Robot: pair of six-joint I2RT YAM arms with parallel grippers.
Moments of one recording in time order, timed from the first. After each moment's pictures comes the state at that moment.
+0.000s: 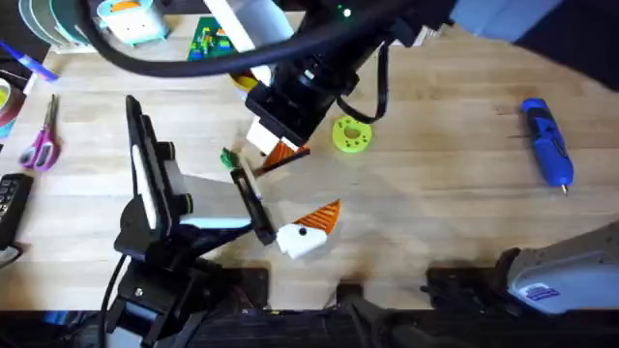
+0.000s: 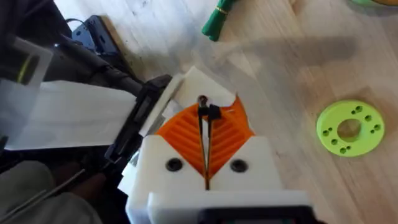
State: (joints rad) left arm -0.30 0.02 0.01 -0.06 0.79 -0.01; right arm 0.94 1.75 1.85 -1.25 -0.26 -0.02
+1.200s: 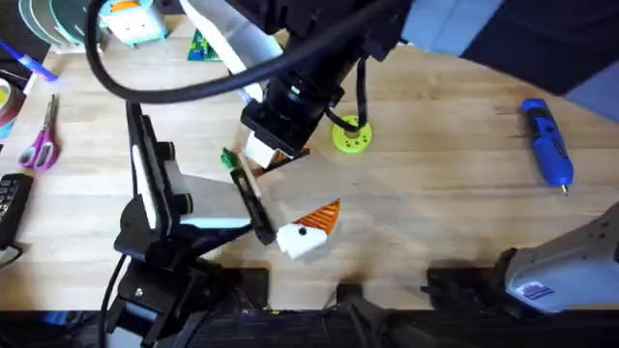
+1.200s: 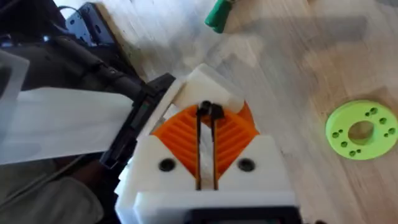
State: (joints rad) left arm -0.30 0.02 0.01 -0.06 0.79 -0.01; right arm 0.95 1.81 1.85 -1.26 -0.26 -0.02
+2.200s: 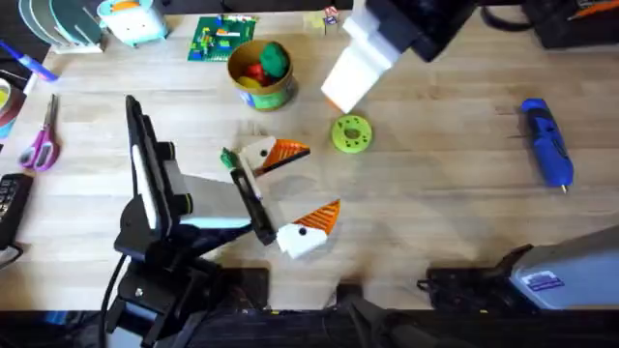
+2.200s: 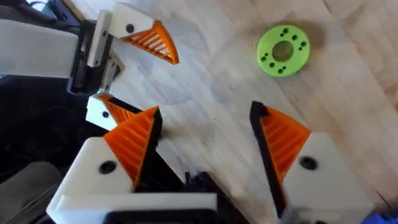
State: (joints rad) left arm -0.30 0.02 0.01 -0.06 0.79 -0.01; right arm 0.65 1.72 2.11 -1.67 -0.27 -0.16
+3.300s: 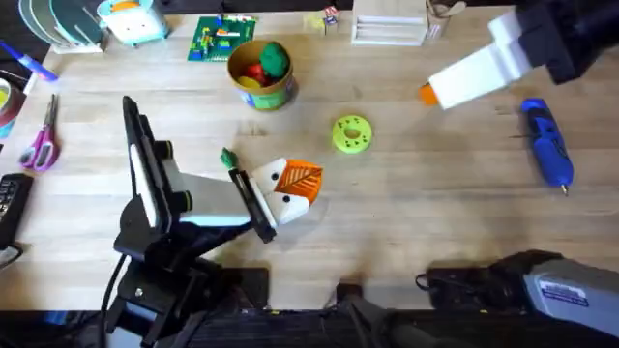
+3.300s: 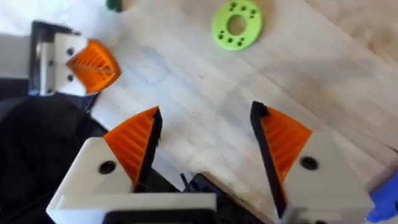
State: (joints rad) left arm -0.30 0.02 0.01 -0.06 0.76 -0.02; right arm 0.30 1.33 1.67 -1.52 -0.37 -0.23
